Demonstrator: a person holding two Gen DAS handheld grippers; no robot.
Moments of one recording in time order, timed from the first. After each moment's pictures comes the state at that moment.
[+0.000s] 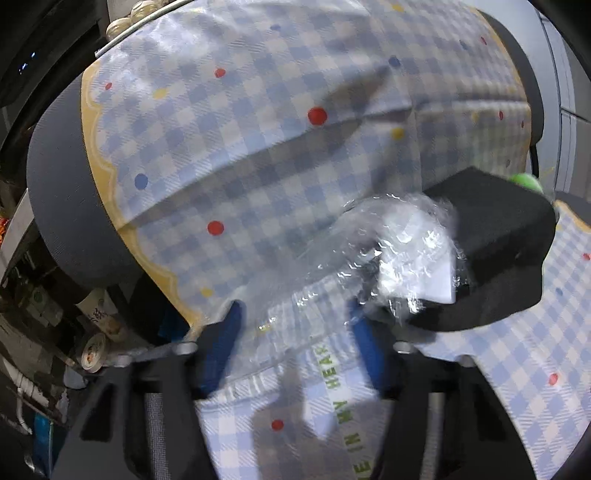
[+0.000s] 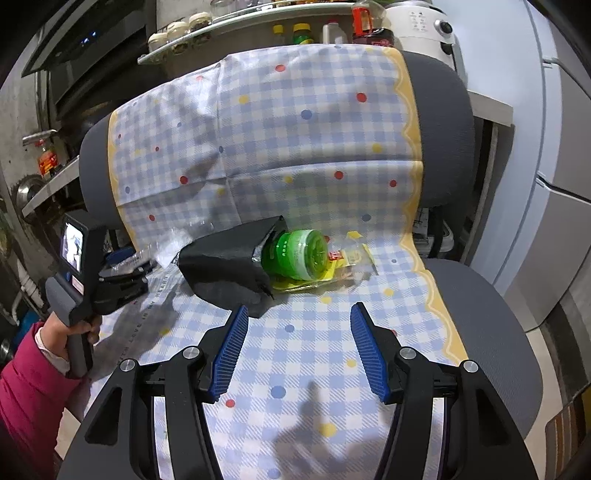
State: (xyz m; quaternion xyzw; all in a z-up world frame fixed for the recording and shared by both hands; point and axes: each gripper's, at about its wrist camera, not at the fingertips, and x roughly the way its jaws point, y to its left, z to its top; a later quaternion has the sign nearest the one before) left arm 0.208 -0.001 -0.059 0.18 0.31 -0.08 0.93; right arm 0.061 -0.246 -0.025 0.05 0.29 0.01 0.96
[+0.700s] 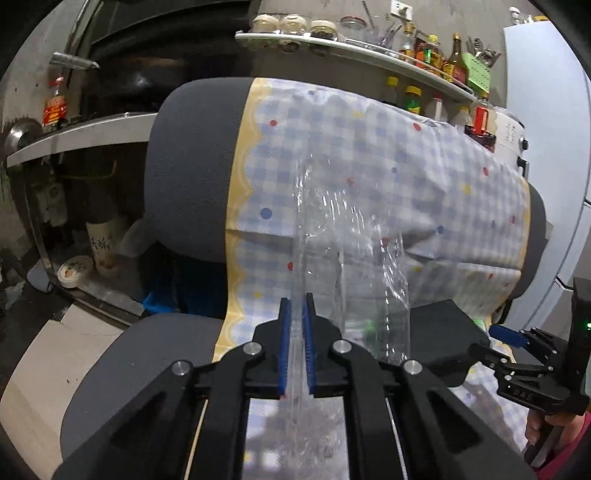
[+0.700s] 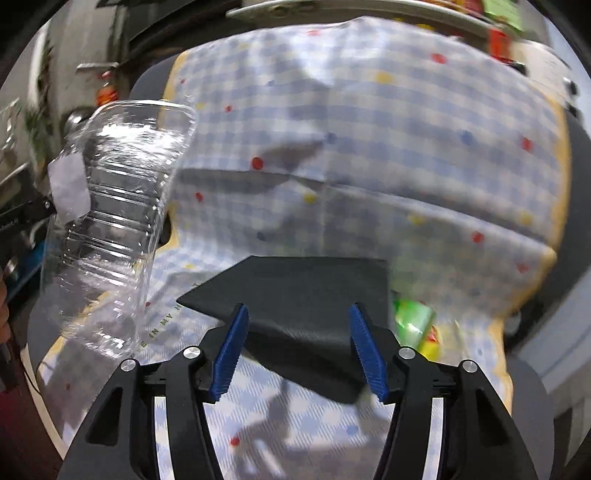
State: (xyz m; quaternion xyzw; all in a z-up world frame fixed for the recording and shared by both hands) left arm 0.141 0.084 0.029 -0.07 0.26 -0.04 0.96; right arm 0.179 -0.163 -0.035 -0.08 0.29 0.14 0.94
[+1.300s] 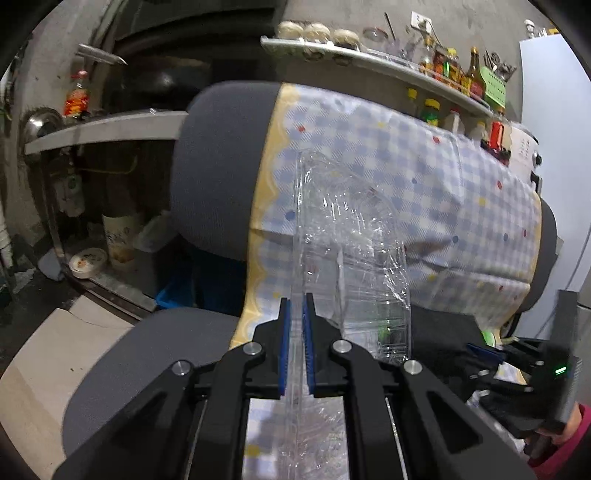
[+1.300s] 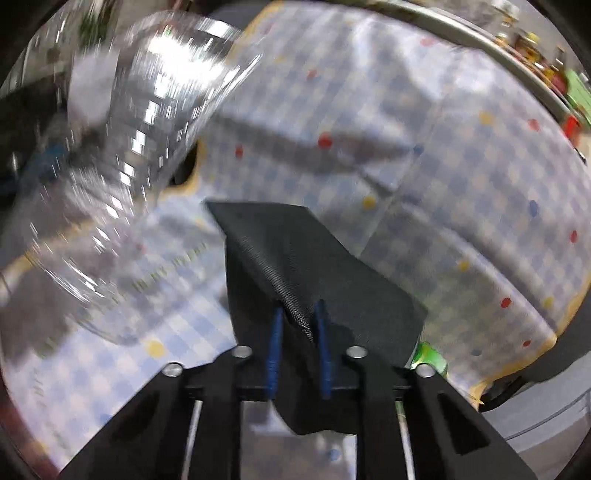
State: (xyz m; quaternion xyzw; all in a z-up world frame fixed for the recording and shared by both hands) left arm 0.120 0.098 0.030 -0.08 0.24 0.00 0.97; right arm 0.166 -0.130 -0.045 -0.22 0.27 0.16 0.92
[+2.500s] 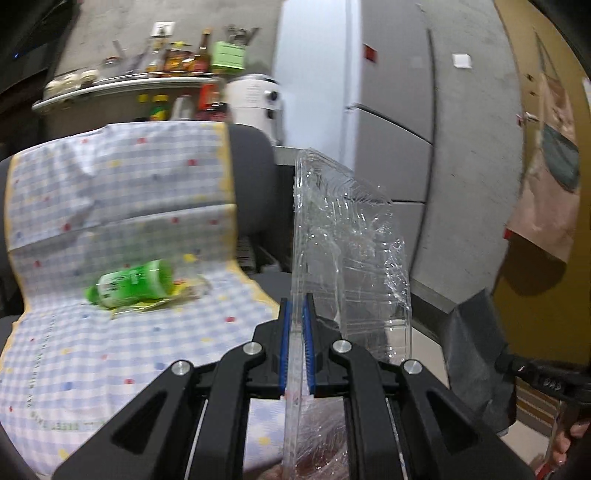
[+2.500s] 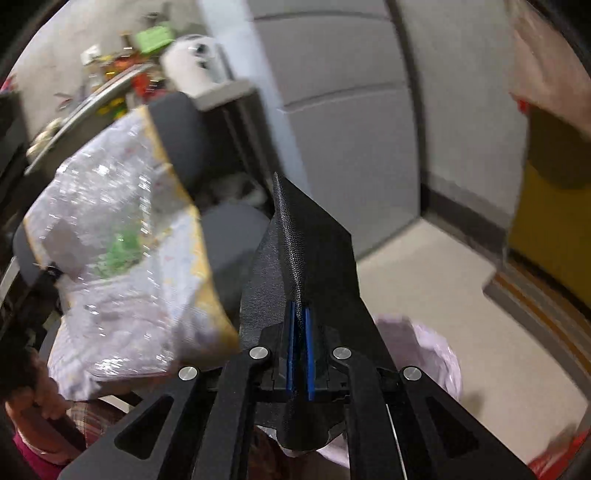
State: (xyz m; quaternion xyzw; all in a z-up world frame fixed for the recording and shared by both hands) left arm -0.089 -0.239 0.005 0.04 0.19 -0.34 0.92; right arm -0.232 -0.466 -0.105 0.24 0.26 -0.21 0.91
